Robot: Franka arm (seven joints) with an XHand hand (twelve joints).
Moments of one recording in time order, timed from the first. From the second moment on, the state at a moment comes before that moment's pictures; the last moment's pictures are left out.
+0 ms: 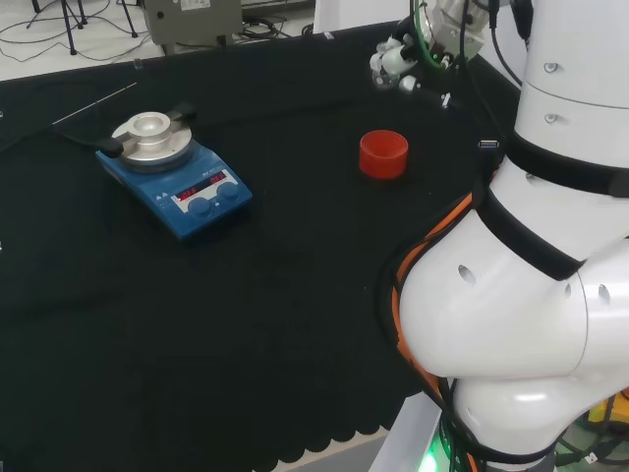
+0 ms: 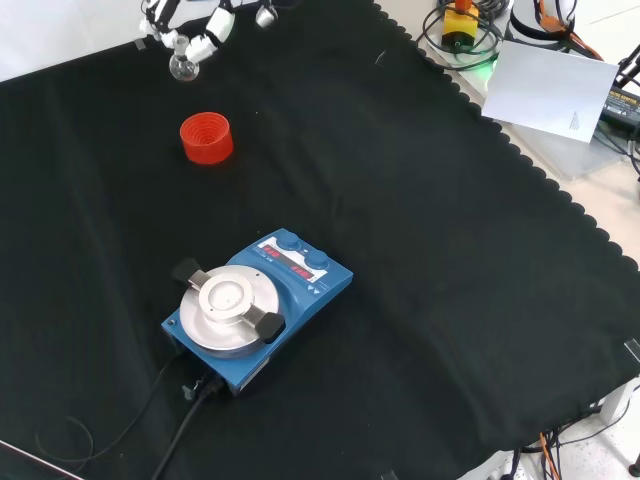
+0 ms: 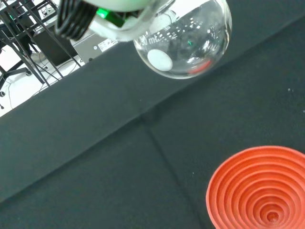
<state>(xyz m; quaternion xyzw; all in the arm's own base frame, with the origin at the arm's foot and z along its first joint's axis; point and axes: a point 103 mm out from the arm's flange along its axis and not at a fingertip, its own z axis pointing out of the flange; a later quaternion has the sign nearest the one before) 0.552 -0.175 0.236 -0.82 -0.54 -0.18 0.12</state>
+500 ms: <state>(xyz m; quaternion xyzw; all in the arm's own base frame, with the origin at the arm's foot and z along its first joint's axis) 0.543 -0.164 0.253 -0.81 -0.54 -0.17 0.12</state>
